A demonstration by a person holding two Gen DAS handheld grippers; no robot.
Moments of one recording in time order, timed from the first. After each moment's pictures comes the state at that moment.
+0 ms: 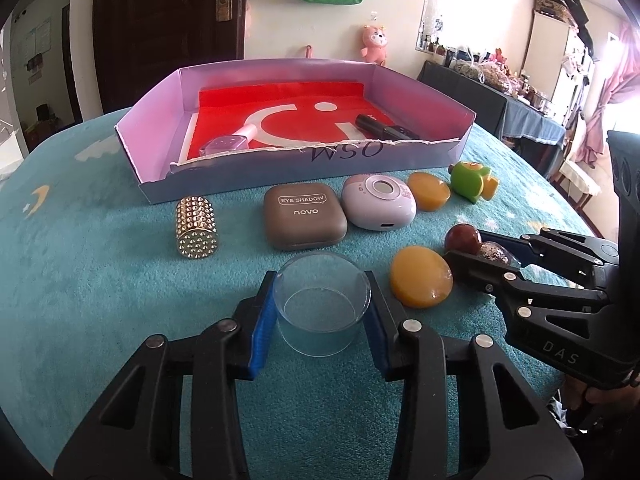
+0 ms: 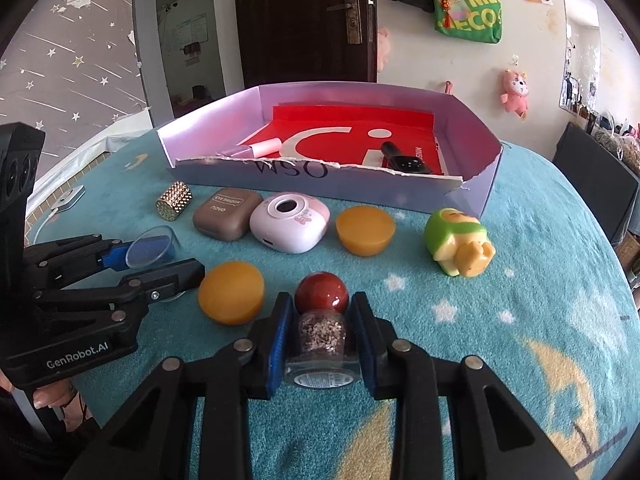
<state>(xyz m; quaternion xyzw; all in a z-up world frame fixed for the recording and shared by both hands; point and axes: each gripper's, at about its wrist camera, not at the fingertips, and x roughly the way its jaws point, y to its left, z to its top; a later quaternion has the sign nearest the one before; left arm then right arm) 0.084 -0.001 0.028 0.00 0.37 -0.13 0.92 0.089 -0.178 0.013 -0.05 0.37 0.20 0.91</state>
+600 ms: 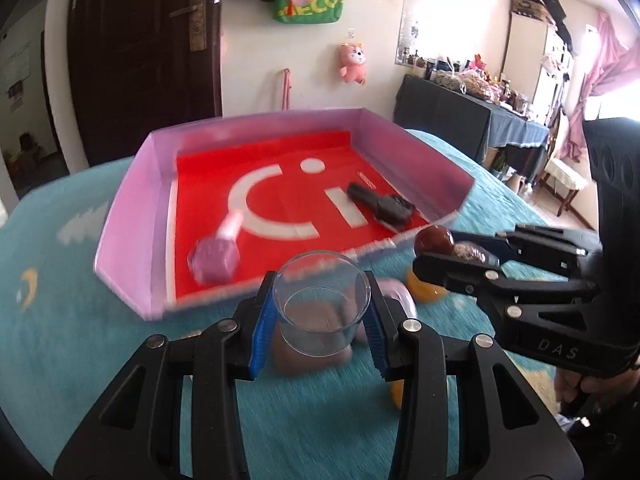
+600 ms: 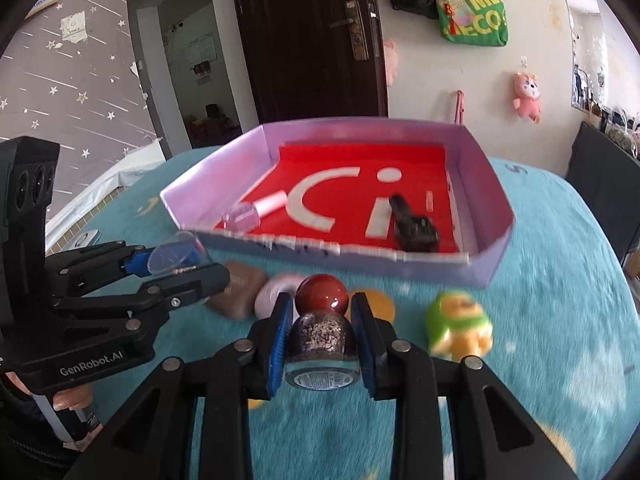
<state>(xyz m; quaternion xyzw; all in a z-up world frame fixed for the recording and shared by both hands) 0.147 -0.006 0.077 0.03 0.34 -0.17 0.92 0.134 -0.180 0.055 -0.01 0.35 0.23 0.91</state>
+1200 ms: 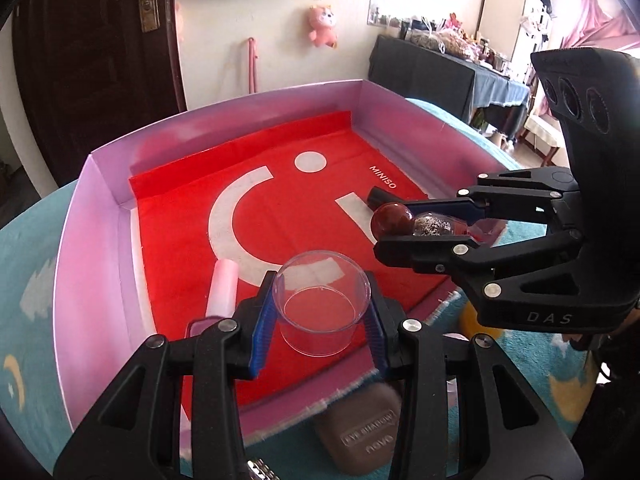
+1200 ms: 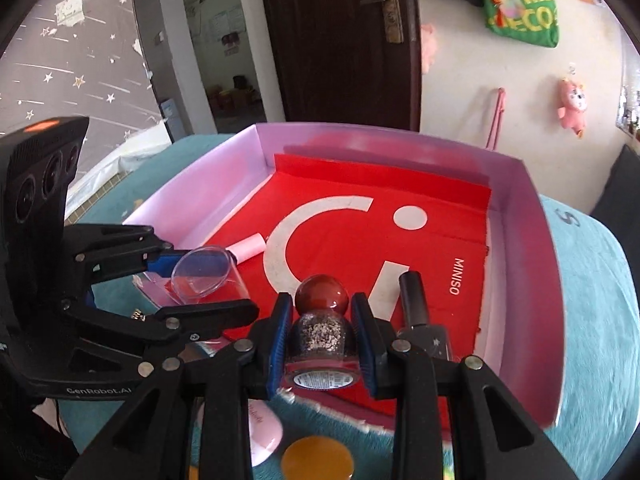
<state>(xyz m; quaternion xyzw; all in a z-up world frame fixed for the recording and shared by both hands) 0.234 -0.007 0.061 0.07 0.40 -0.23 0.88 0.242 -0.158 0.056 -0.05 0.39 0.29 0.87</state>
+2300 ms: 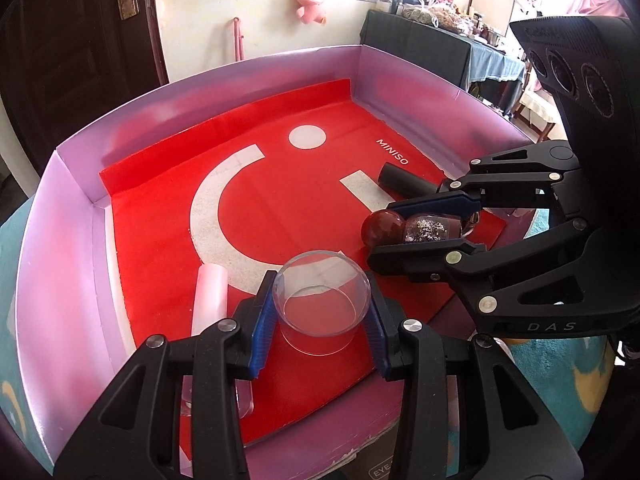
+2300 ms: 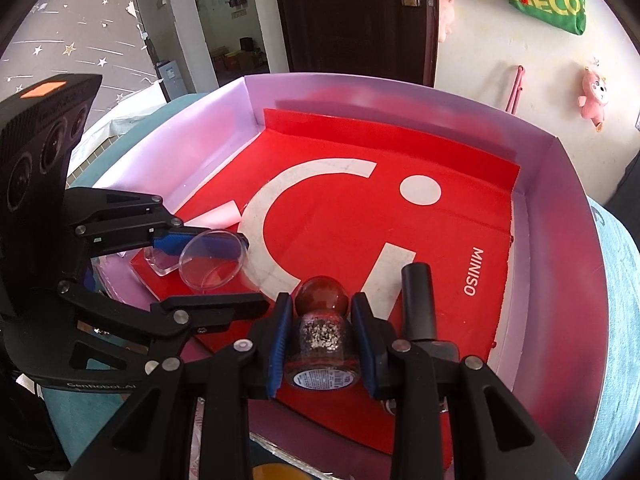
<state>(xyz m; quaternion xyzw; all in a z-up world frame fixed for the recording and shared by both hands) 0.253 -0.013 0.042 0.09 0.43 -0.24 0.86 0.270 -0.148 0.028 -0.09 0.44 0.29 0.84</state>
